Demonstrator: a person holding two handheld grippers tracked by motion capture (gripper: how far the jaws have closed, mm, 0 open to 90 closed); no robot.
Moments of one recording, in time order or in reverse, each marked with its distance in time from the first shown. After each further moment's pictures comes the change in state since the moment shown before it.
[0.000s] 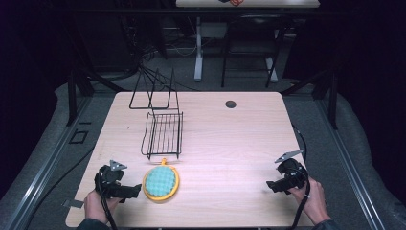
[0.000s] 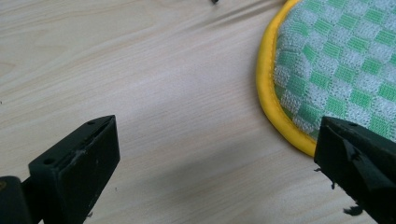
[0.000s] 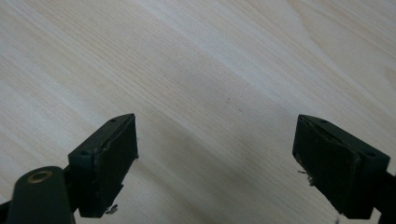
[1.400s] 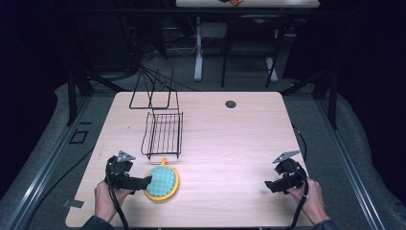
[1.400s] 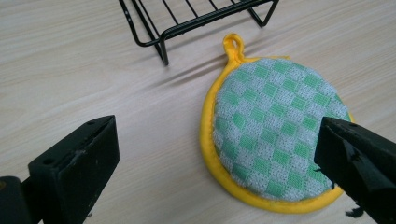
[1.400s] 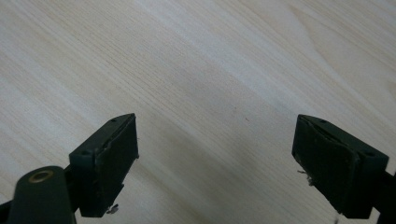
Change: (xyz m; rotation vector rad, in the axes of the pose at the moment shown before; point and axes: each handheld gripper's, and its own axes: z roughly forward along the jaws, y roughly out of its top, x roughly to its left) left arm -0.020 0.034 -0.004 -0.075 -0.116 0.022; right arm 0.005 0.003 0.001 -0.016 -0.010 -0.031
